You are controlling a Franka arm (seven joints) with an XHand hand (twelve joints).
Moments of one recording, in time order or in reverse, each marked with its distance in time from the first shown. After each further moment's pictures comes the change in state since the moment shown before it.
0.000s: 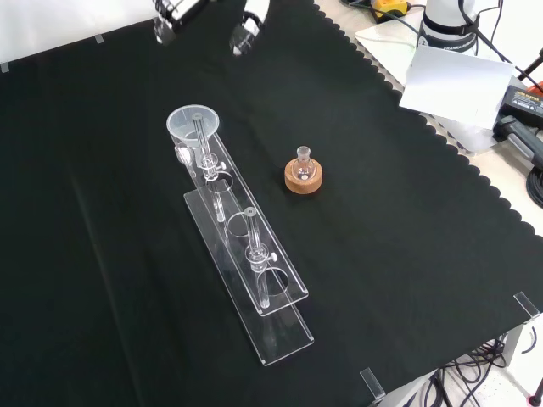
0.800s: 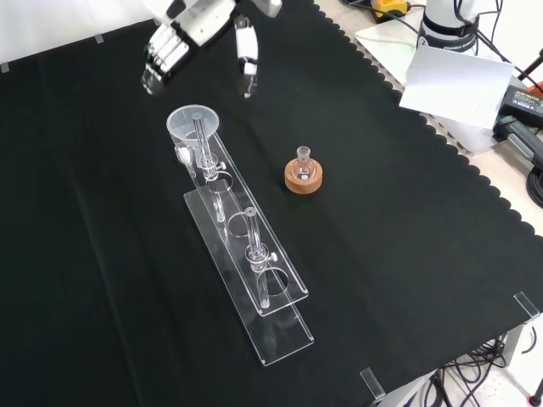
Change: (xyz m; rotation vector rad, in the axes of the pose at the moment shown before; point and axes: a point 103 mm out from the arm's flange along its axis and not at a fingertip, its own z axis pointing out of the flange) arm 0.011 0.045 0.033 0.237 -0.048 -0.038
